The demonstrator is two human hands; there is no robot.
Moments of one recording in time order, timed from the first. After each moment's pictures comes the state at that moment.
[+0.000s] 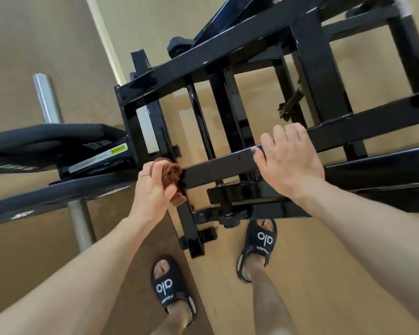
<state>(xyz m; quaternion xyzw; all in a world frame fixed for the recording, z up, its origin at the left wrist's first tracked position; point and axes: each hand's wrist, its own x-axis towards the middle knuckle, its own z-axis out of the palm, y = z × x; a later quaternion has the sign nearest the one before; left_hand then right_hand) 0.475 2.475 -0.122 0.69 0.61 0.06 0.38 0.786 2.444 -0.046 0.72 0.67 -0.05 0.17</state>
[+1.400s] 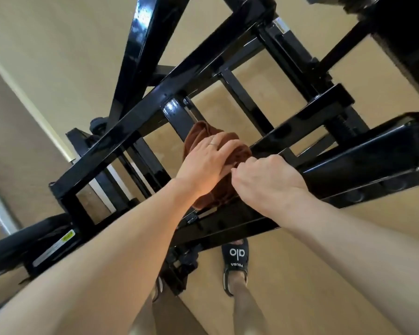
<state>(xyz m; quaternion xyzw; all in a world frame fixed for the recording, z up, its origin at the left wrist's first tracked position) 0.825 2.543 -0.025 0.95 0.21 0.00 0.25 0.931 2.426 0.090 0.68 0.69 -0.13 0.21</state>
